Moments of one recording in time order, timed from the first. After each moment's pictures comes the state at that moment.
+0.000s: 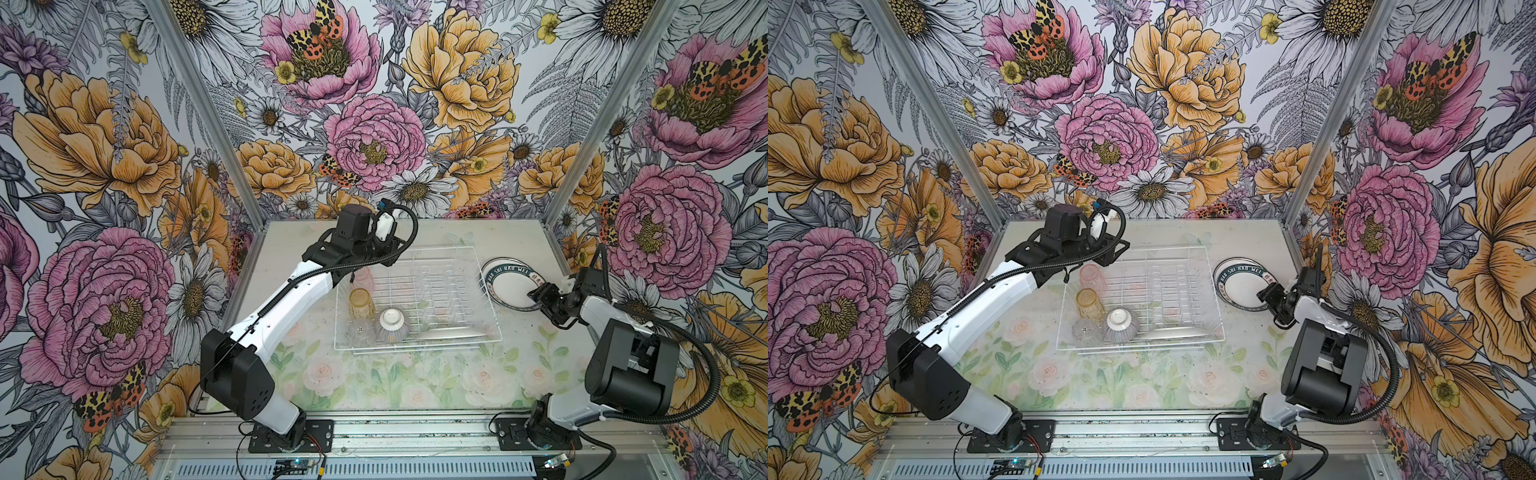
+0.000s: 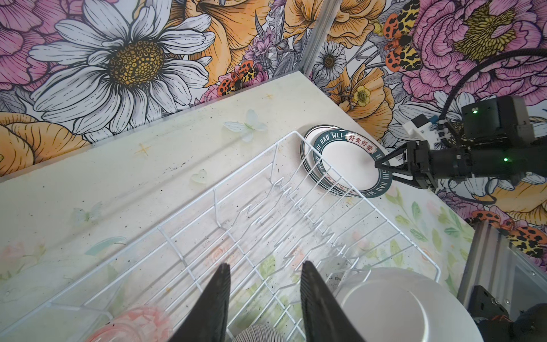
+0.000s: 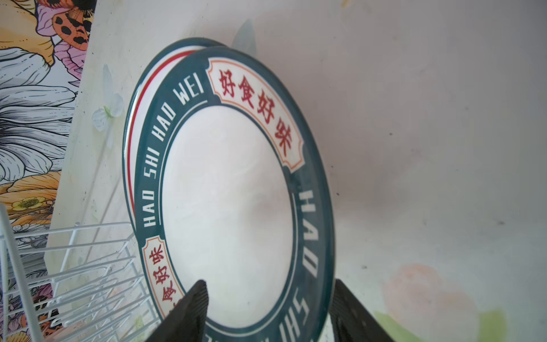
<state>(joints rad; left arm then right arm) -0.51 1.54 1.47 -0.45 0.28 -0.09 -0.45 1.52 0.86 -0.41 -0.43 0.43</state>
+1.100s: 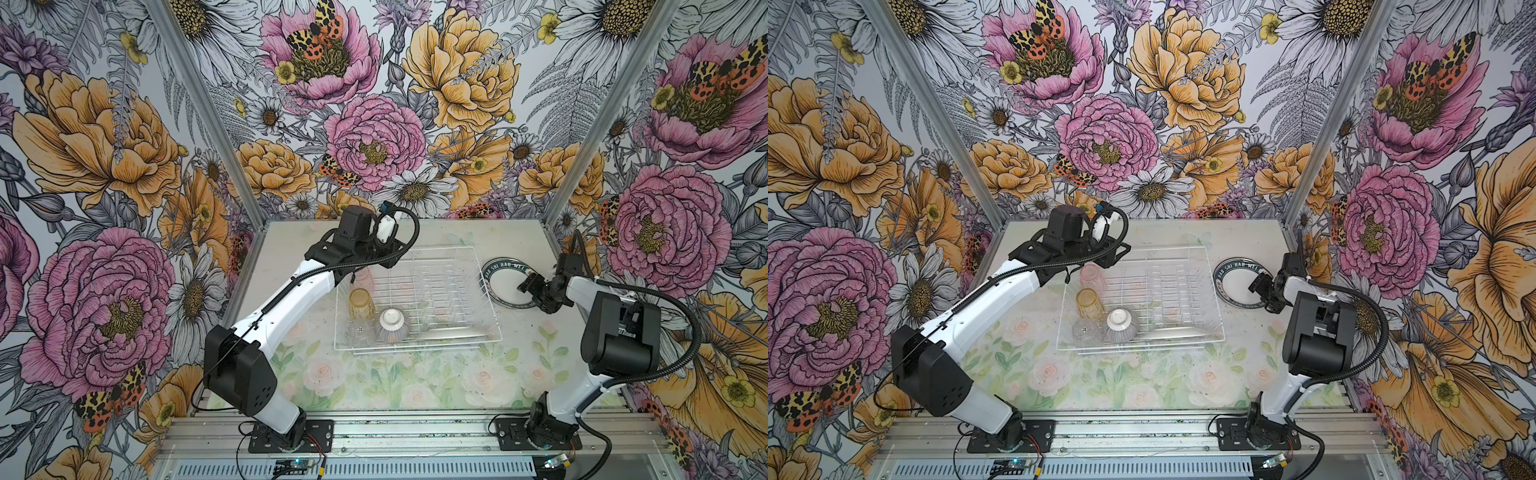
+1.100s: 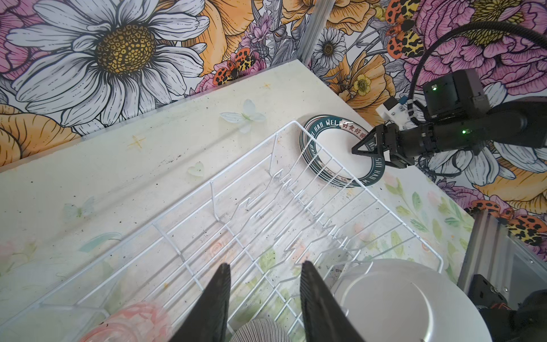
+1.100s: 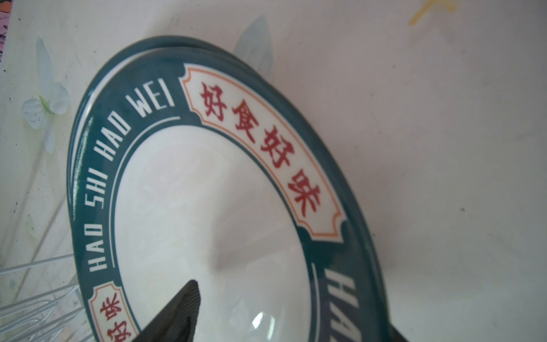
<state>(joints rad) -0.51 1.56 1.47 -0.47 0.31 -0.07 -0.34 1.74 1.03 -0.43 -0.30 0.43</state>
